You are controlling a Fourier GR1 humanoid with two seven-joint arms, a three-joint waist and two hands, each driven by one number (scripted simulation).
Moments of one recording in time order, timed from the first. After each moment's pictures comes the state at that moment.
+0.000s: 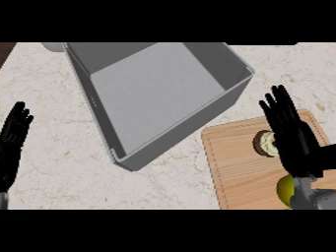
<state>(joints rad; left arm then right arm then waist) 0.03 0.43 0.00 -1.53 0.18 0.17 -0.08 -0.10 -0.29 0.19 -1.65 -0.44 -0.24 0.02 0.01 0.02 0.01</state>
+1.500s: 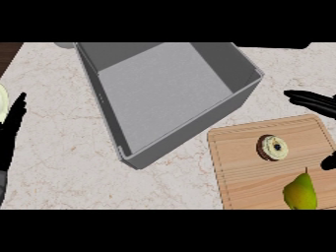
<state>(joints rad) -0.11 0.51 -0.03 -1.34 -0.03 0.23 0.05 -0.42 -0.87 0.33 -1.16 0.20 0.35 -0.88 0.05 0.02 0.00</state>
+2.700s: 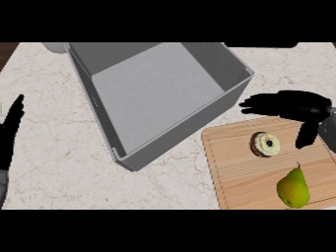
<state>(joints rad) -0.12 0.46 0.03 -1.30 -0.10 0.21 0.06 -0.70 -0.67 0.55 -0.82 0.72 0.25 -0.93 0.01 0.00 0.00</state>
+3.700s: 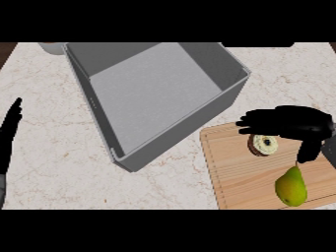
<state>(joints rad) -0.09 0.43 0.08 -1.31 -0.13 0.18 0.05 -0.56 -0.73 0.57 -1.10 0.72 0.30 -0.90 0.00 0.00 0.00</state>
